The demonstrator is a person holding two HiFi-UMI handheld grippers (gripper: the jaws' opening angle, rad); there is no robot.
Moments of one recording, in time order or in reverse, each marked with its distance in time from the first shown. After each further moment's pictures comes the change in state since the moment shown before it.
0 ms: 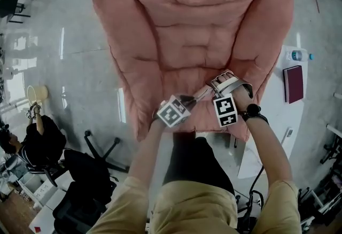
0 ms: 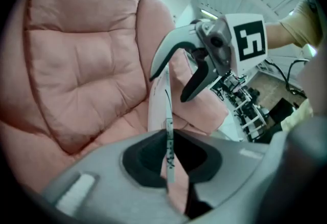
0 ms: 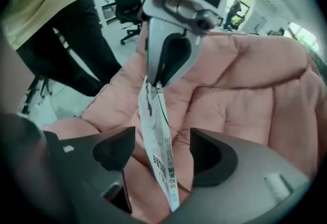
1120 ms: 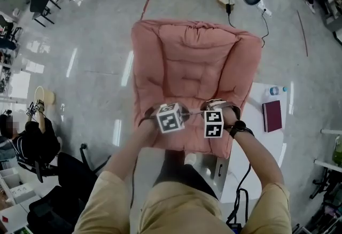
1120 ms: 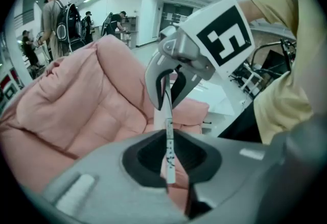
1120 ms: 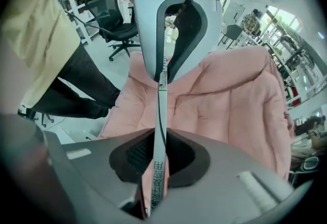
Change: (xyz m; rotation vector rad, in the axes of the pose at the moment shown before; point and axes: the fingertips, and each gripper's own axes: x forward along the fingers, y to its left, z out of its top) left arm -0.161 -0.088 0.098 0.419 0.168 0.070; right arm -0.161 -0.022 0.053 0.219 -0.014 -0.002
